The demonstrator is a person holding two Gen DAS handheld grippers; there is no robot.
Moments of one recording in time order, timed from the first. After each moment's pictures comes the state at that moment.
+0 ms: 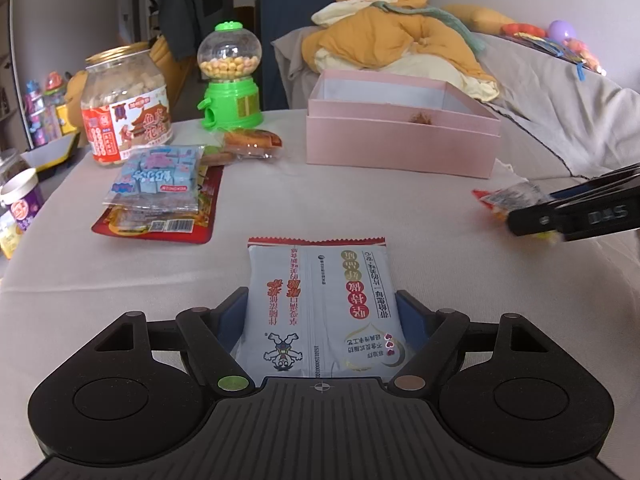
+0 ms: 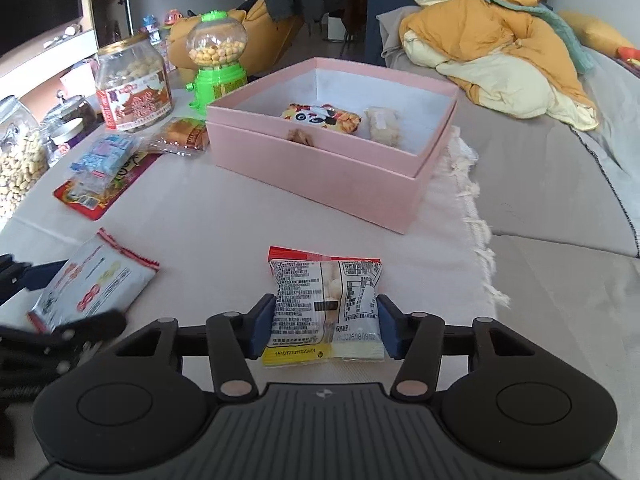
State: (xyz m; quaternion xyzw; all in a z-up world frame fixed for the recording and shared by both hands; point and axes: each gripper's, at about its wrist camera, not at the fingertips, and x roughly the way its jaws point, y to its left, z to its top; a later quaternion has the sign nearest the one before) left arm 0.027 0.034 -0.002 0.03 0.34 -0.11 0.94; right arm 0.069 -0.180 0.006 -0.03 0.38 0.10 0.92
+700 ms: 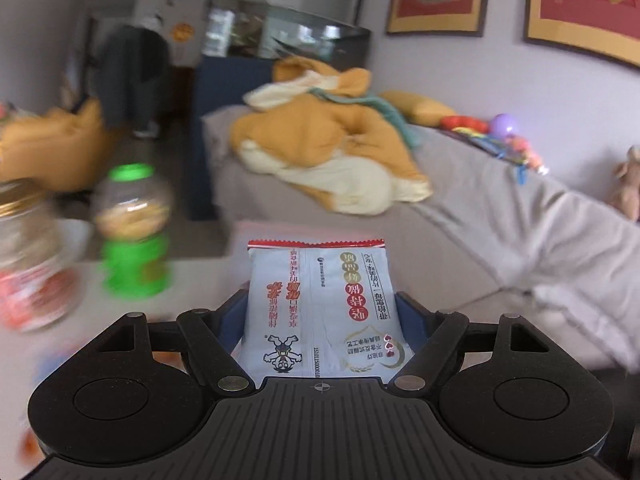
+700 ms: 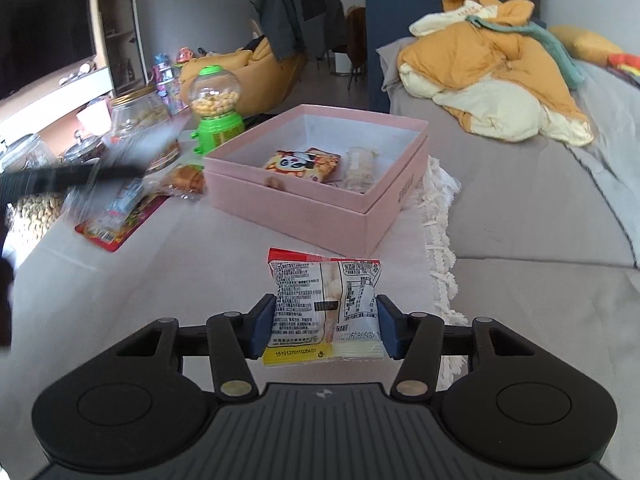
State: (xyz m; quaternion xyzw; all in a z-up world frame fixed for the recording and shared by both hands) left arm 0.153 -0.013 0.102 -0.05 0.25 -0.23 0.94; right arm 0.065 -0.225 0.022 0.02 0.34 0.13 0.93
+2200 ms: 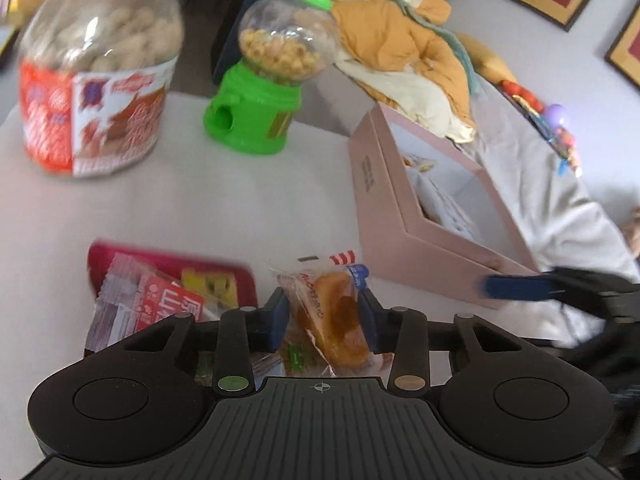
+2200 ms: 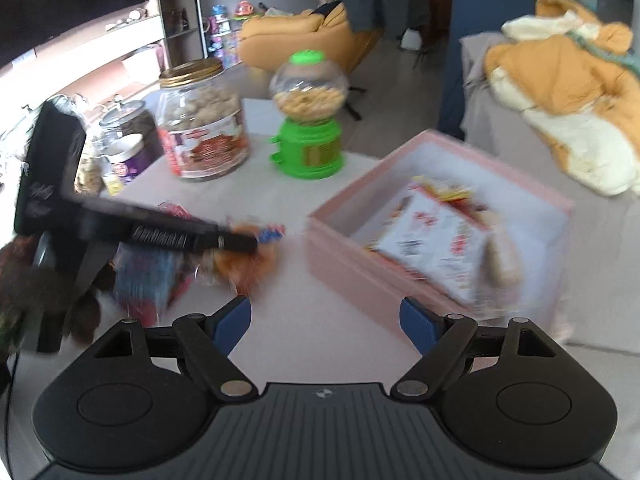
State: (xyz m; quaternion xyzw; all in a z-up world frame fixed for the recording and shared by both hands) left arm 0.202 0.152 0.009 -0.17 0.42 -0.23 0.86; right arm 0.169 -0.085 0.050 -0.03 0.40 0.22 0.89
